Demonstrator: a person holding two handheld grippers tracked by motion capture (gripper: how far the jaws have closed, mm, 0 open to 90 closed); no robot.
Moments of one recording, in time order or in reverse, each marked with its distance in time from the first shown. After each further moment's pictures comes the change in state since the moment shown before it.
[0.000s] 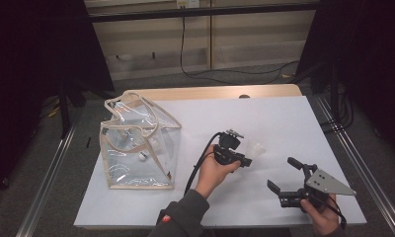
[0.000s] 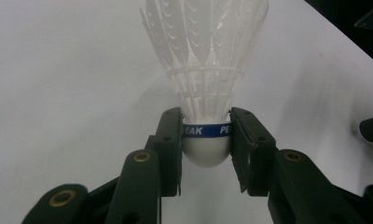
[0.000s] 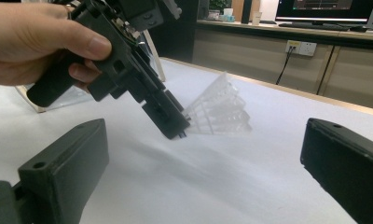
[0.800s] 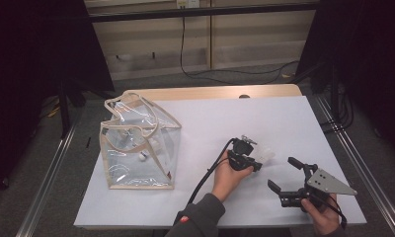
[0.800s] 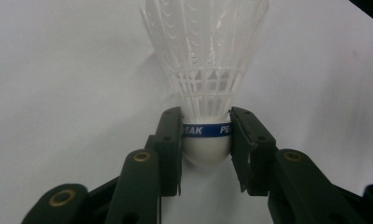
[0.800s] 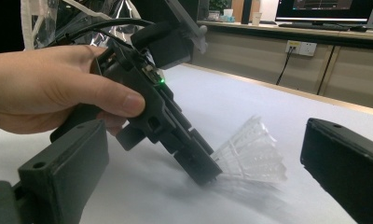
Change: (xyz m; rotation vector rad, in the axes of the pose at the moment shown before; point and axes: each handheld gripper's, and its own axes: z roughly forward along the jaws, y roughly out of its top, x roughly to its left) left arm -0.013 -0.002 0.050 -0.005 0.046 0.014; right arm -0.002 0.000 0.000 -0.005 0.001 0.005
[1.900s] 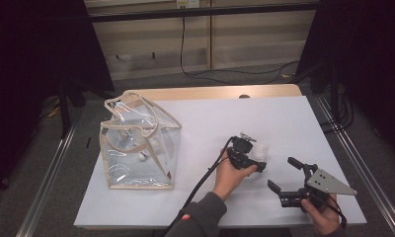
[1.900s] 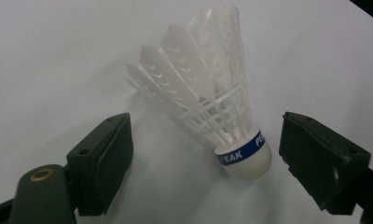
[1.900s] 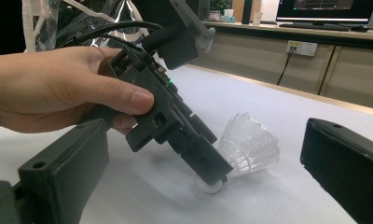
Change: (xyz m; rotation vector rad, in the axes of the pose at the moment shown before) left arm 0.003 0.003 0.009 -0.035 0.061 -0.017; right arm 0.000 0.000 0.000 0.001 0.003 -0.002
